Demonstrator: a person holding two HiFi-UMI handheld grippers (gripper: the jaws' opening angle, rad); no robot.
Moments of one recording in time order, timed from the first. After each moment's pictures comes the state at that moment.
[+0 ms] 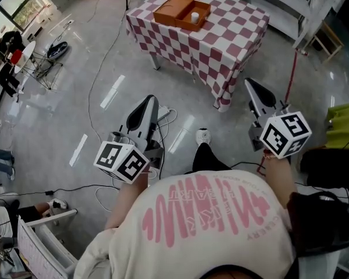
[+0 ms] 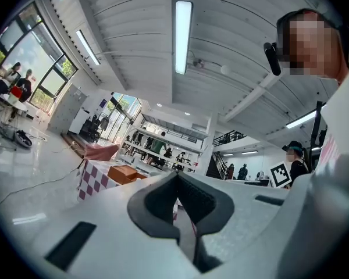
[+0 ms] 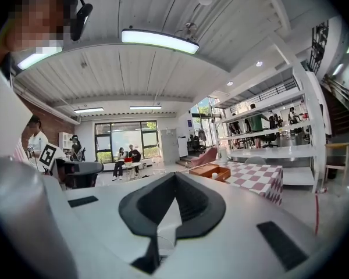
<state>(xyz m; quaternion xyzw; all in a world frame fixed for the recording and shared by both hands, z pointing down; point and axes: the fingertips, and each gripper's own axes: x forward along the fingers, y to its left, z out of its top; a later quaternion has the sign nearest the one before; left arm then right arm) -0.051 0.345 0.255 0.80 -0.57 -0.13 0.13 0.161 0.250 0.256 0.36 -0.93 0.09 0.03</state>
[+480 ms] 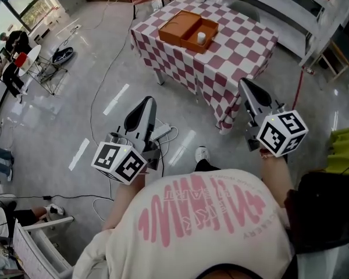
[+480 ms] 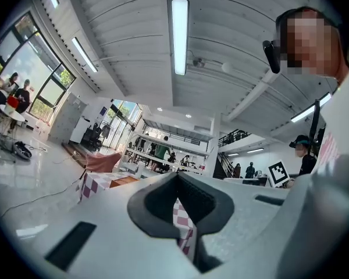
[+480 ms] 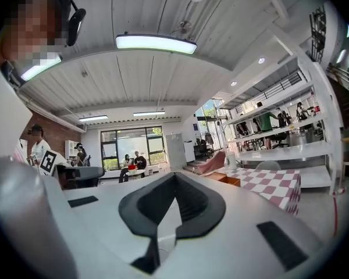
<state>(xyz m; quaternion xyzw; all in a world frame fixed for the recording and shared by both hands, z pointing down) -0.074 0.251 0.236 0.79 -0.59 -0.13 0.10 0.126 0.142 0.238 0.32 -0.94 0.09 0.00</state>
